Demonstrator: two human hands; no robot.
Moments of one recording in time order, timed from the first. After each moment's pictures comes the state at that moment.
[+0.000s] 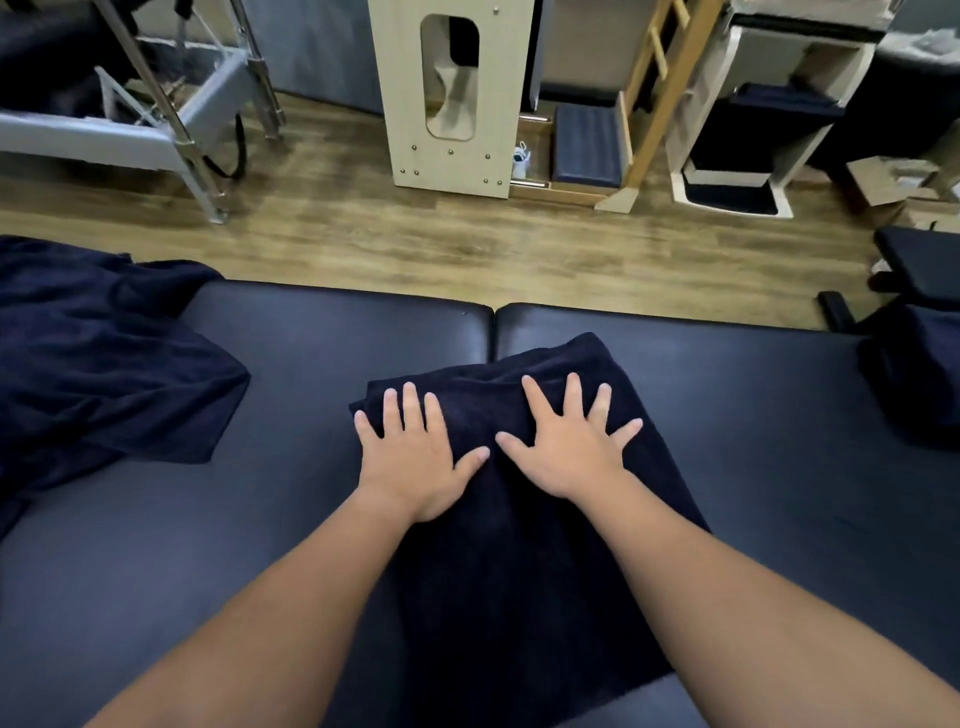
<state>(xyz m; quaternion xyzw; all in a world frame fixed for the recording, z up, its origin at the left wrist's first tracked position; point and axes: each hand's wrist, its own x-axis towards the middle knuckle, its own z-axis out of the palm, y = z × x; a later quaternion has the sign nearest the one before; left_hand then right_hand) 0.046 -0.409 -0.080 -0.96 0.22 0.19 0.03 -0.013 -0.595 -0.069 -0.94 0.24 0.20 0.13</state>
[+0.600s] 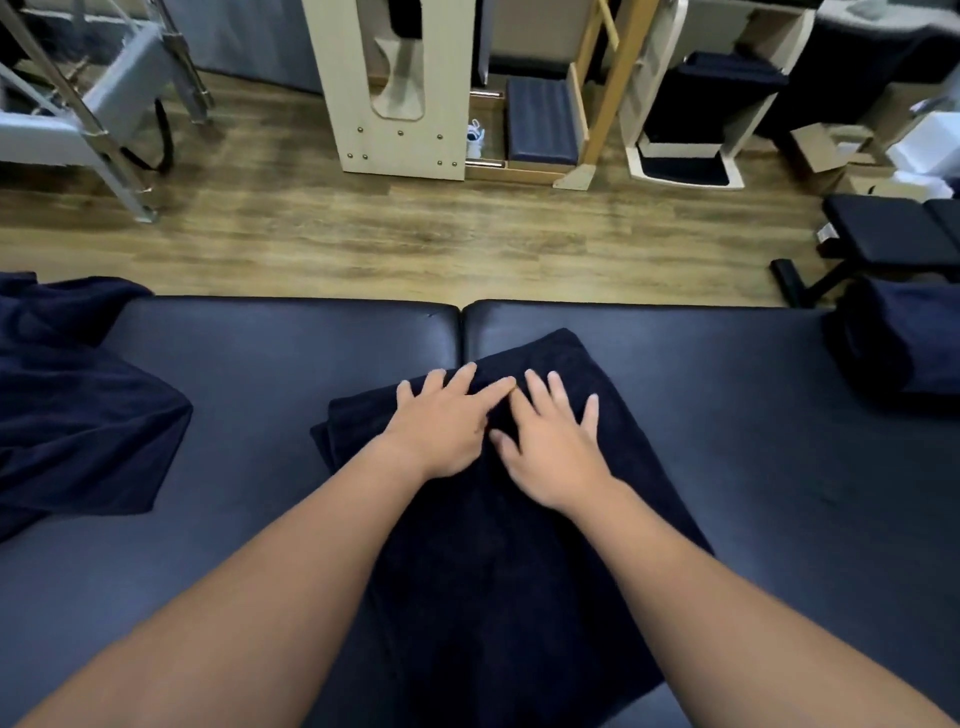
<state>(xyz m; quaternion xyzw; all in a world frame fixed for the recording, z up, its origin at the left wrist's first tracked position) 0.097 -0.470 -0.067 -0.89 0.41 0.20 -0.02 -0.009 -0.601 -0.078 -0.97 0.17 0.11 0.14</state>
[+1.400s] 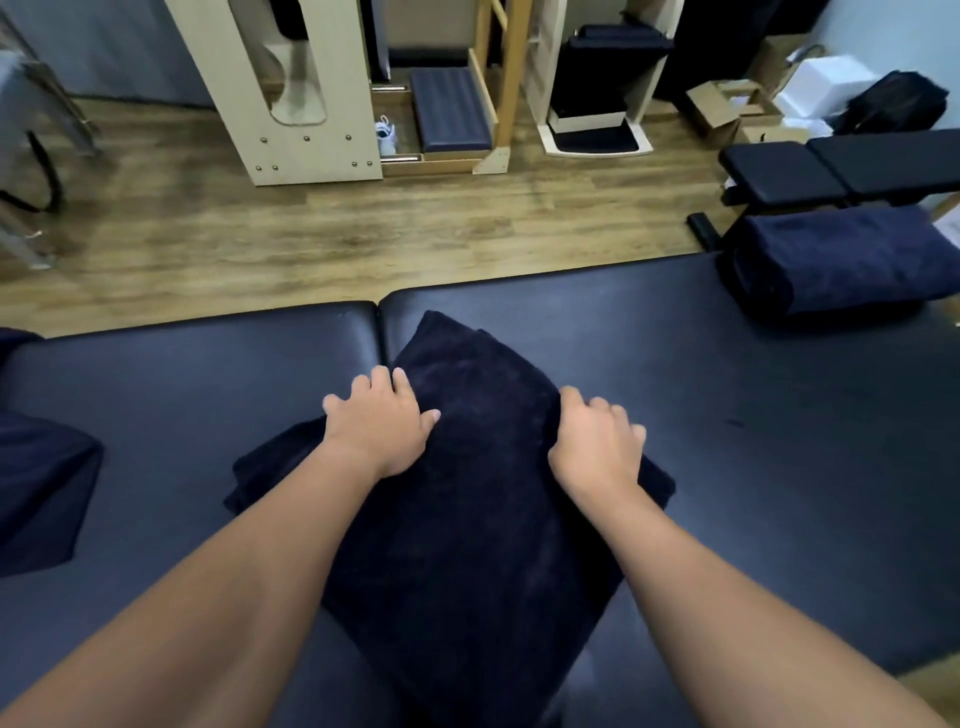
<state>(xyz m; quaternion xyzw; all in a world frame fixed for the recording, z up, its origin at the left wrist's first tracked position) 0.068 -0.490 -0.065 -0.92 0.35 0.17 0.12 -0.098 -0.646 -0.054 -0.89 0.44 0.08 0.09</state>
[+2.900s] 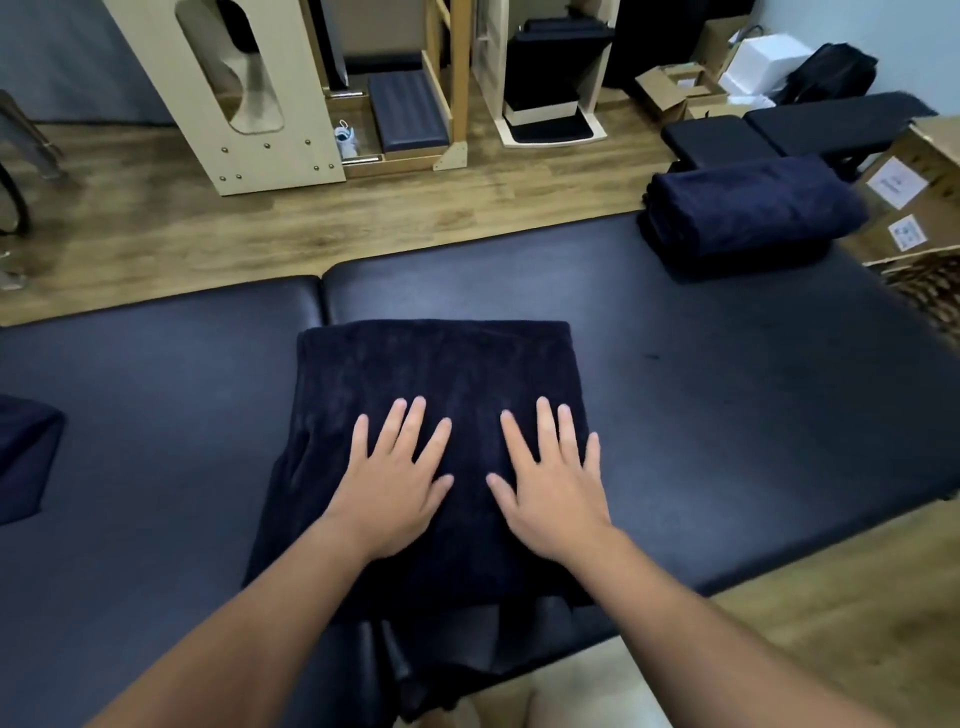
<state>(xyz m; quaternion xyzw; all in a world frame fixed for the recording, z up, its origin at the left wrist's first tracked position) -0.079 -0.449 -0.093 -0.84 0.53 0.09 0.03 -0.239 -0.605 -0.092 -0.94 0.30 0.08 0.11</state>
